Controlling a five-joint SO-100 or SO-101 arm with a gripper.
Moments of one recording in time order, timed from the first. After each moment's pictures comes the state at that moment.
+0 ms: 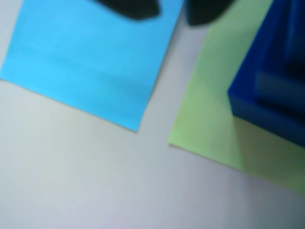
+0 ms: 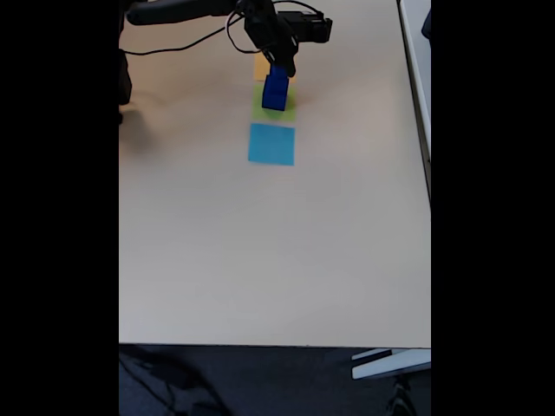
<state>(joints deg) 3.1 73.6 60.4 72.3 62.6</state>
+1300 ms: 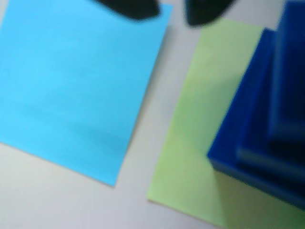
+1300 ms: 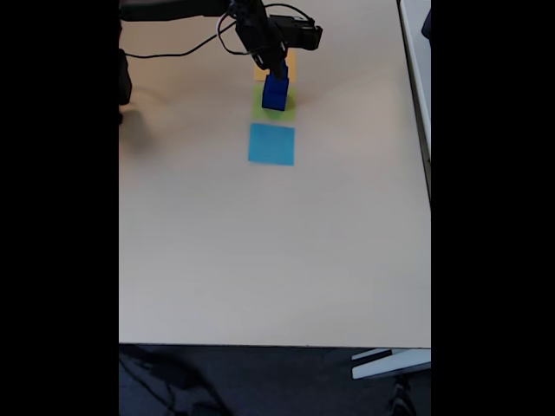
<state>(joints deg) 3.3 78.4 69.2 72.3 65.1</state>
